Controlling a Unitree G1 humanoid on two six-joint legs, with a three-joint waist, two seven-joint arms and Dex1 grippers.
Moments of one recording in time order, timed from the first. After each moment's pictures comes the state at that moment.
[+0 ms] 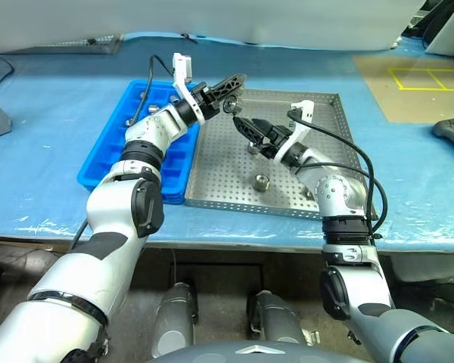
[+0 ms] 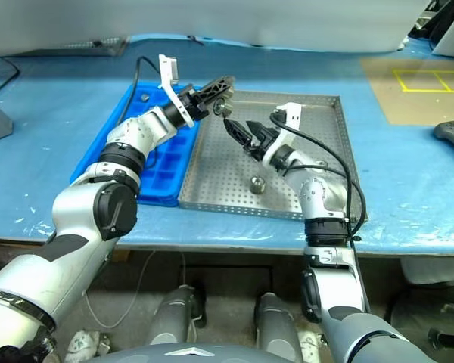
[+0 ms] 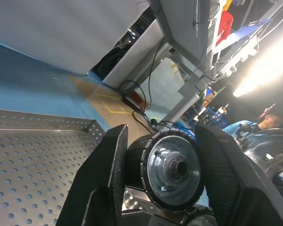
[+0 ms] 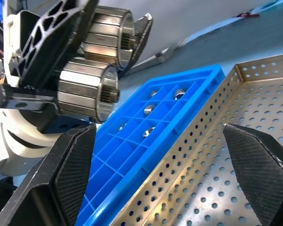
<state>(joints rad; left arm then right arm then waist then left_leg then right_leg) -1.31 0.14 0.42 1.17 -0.41 0.39 -0.97 -0.69 -0.14 -0.17 0.18 0.61 0.62 0.51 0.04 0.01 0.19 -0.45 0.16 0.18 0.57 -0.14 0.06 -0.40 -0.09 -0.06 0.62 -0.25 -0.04</state>
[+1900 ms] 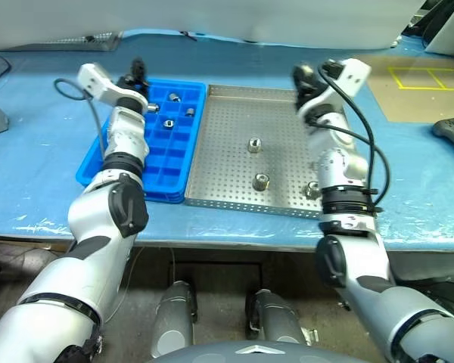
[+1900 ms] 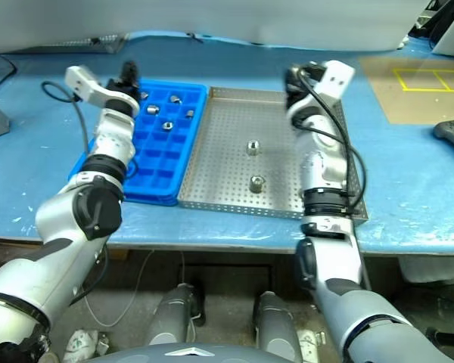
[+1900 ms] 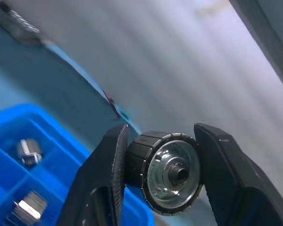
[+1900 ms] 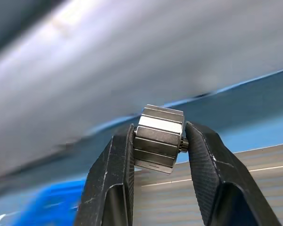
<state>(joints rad) -1.19 0.26 0.51 1.20 -0.42 -0.24 -0.31 -0.91 -0.09 -0.27 0.37 0.56 0.28 0.22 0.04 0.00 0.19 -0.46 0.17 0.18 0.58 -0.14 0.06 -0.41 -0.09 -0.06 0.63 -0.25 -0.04</state>
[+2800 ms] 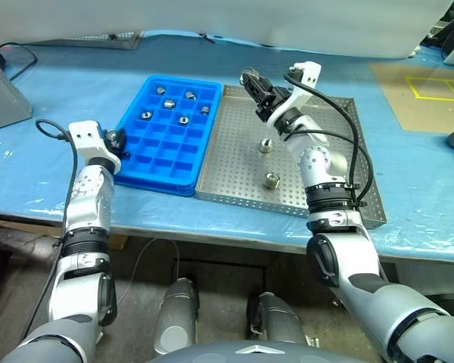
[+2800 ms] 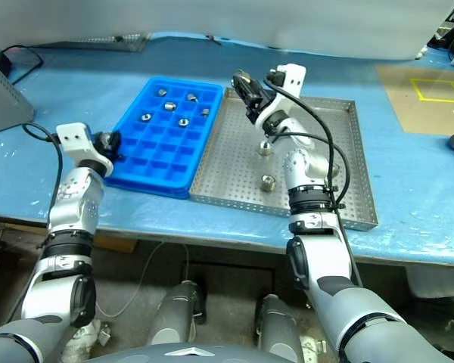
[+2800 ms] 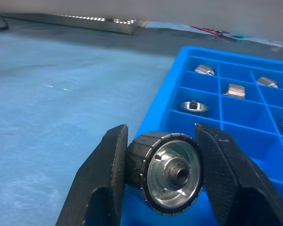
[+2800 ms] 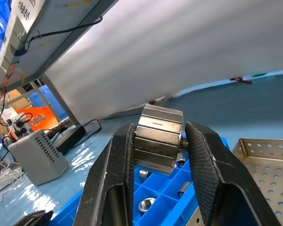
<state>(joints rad) -0.60 0.35 0.29 0.49 -0.27 0.09 -0.17 -0.95 -0.09 -0.19 0.46 0.49 0.30 0.42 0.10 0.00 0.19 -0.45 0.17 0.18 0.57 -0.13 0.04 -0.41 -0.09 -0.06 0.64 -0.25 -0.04</state>
